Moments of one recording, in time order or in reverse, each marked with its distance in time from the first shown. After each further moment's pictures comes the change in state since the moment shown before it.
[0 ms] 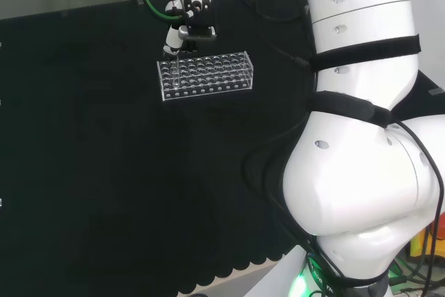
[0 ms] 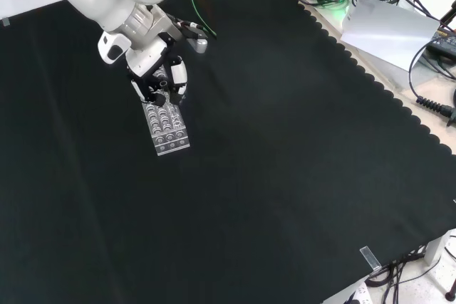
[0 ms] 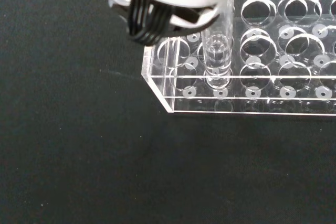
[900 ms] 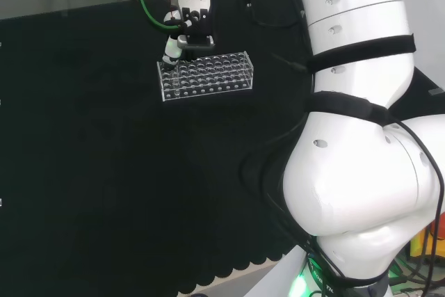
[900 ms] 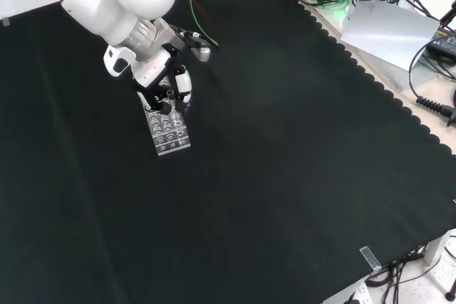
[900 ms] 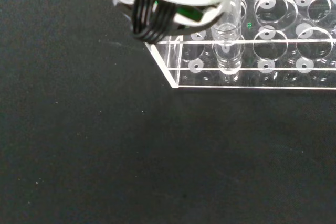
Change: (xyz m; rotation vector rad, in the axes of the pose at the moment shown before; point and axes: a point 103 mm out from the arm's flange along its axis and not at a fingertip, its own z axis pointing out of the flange) arm 0.002 0.008 0.023 0.041 0.000 -0.016
